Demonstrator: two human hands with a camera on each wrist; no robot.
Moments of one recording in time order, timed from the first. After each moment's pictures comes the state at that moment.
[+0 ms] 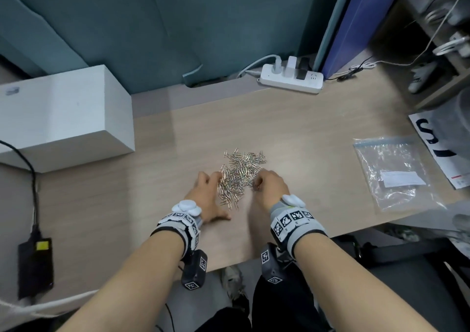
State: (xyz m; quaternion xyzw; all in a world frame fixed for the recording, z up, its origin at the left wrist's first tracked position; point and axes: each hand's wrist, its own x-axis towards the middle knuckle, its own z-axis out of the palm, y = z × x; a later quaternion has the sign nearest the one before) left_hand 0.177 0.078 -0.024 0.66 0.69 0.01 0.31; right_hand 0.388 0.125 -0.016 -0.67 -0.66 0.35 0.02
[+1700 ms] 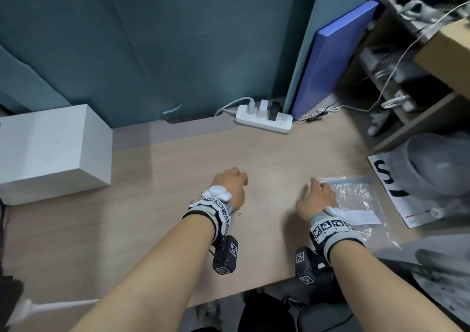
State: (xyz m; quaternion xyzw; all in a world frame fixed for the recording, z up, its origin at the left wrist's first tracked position) left_hand 0.308 0.214 0.032 0.73 0.64 -0.02 0.24; right_hand 0.563 0.207 0.025 -0.80 -0.55 0.21 -0.06
